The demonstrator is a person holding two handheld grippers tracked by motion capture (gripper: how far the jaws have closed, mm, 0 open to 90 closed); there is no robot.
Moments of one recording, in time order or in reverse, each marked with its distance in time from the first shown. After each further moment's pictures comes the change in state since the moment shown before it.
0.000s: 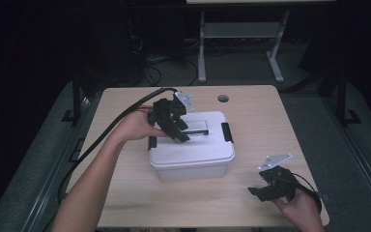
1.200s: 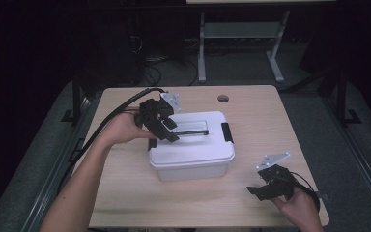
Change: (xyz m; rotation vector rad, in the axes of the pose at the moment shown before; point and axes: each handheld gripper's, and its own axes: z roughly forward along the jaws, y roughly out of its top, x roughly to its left) left arm -0.006 -0.024 -0.018 -0.003 0.045 -0.031; right arm 0.000 0.004 0.003 0.011 0.000 -0.009
